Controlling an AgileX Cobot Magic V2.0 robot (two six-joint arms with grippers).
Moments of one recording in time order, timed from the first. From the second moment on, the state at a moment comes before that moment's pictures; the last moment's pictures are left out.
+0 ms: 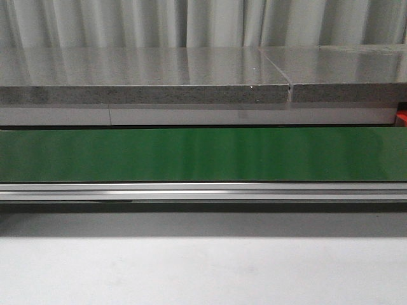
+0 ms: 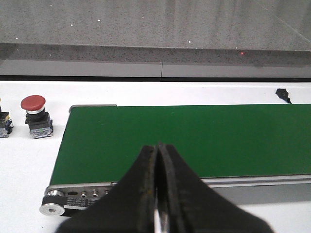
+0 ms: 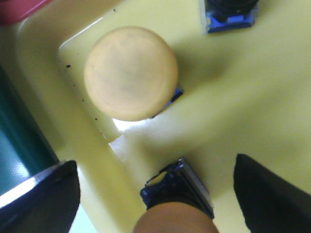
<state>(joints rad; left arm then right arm) -0.04 0.32 -0.42 -0.24 0.48 0.17 -0.70 1.46 -0.73 0.29 0.53 -0.24</state>
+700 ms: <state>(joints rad) -0.04 0.32 -0.42 -0.24 0.48 0.17 -0.39 0.95 -0.79 0.34 0.52 -0.36</state>
